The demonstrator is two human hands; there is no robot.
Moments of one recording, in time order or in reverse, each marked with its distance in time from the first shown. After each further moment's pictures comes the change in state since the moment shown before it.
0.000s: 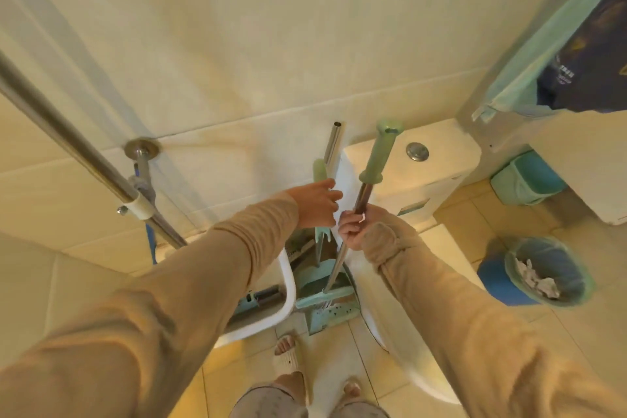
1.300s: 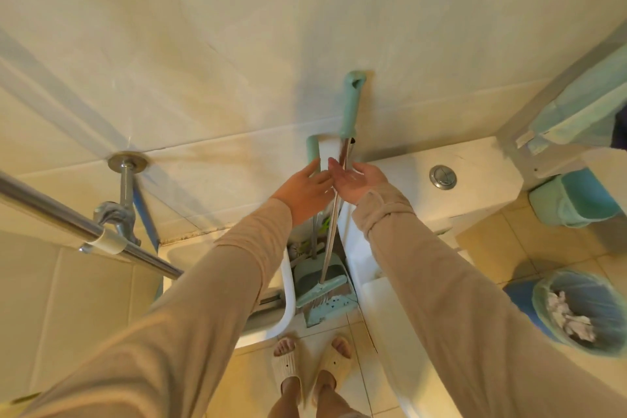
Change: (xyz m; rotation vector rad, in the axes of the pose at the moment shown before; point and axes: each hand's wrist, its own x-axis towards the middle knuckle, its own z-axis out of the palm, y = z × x) left_hand 0.031 -0.057 0.045 -0.126 0.093 -0.444; right_hand 0.046 -0.081 0.100 0.037 -0.092 -0.185
